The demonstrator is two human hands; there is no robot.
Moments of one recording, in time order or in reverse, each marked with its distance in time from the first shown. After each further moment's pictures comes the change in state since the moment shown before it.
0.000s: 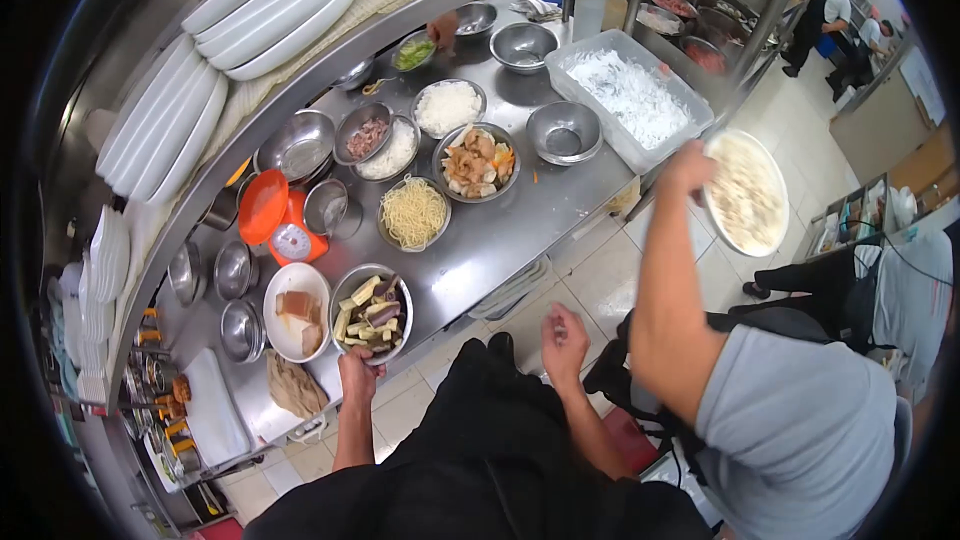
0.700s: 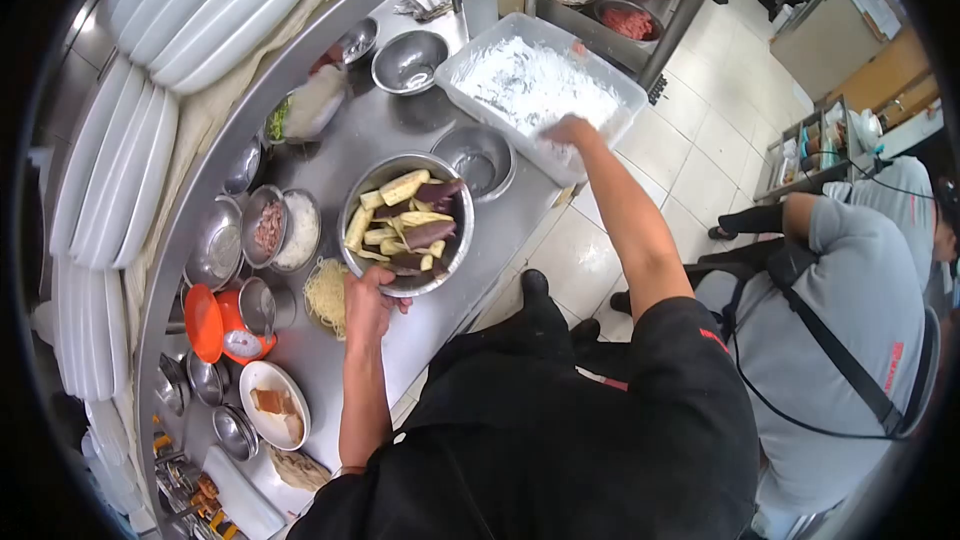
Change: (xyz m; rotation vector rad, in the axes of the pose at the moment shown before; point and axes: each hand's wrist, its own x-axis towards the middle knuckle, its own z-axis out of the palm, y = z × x) left_hand 0.019 0.087 0.318 0.271 -0.546 0.081; right_hand 0.462 -0.009 -0.057 -0.817 -0.417 0.401
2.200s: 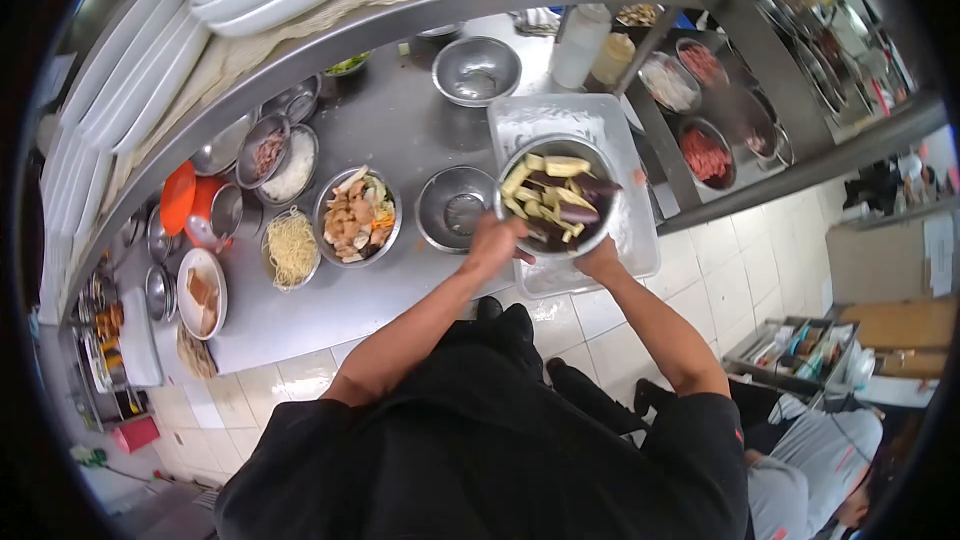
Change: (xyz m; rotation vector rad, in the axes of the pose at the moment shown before) left_hand 0.128 -0.029 0.226 -0.245 0.013 0.082; right_hand 0.039 0.085 0.003 -0.162 0.071 -1.041
